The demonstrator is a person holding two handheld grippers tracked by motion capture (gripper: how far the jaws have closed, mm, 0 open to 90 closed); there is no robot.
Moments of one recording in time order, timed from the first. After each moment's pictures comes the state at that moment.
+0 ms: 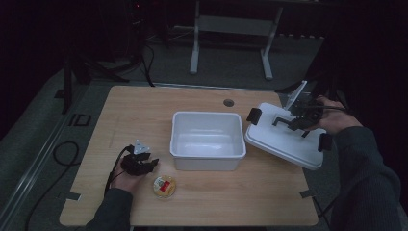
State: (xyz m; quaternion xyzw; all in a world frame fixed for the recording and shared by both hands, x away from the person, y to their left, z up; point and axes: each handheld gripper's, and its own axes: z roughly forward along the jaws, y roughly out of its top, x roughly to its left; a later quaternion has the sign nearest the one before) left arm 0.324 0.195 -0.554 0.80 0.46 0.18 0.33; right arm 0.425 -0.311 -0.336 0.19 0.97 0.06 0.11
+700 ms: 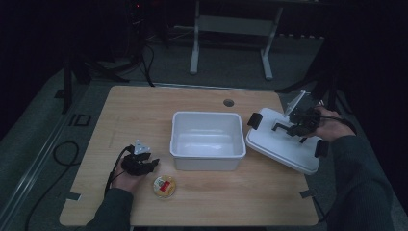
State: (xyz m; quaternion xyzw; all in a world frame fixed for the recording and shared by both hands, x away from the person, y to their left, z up) left arm 0.324 0.194 -0.555 0.81 0.46 0.18 0.33; right arm 0.426 -0.321 -0.371 0.21 0.97 0.06 0.12
